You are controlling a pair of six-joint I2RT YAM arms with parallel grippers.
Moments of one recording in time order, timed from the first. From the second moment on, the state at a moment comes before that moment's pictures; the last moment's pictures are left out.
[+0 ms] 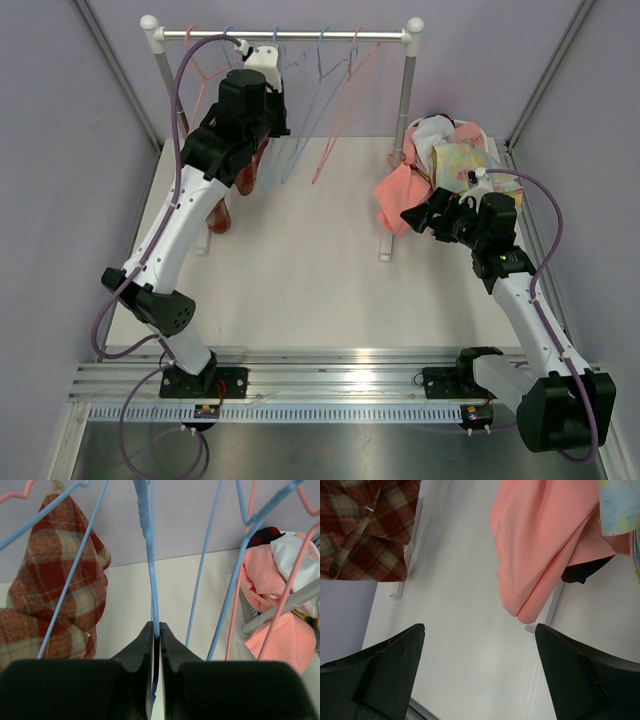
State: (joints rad) left arm -0.51 1.72 2.12 -0.68 -0.27 -0.16; right arm 0.08 1.01 0.77 -0.12 -0.44 0.54
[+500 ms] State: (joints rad) left arm -0.47 1.49 2.14 -0.76 -0.32 -0.11; right arm 0.08 0.94 0.74 -0.14 -0.45 0.54
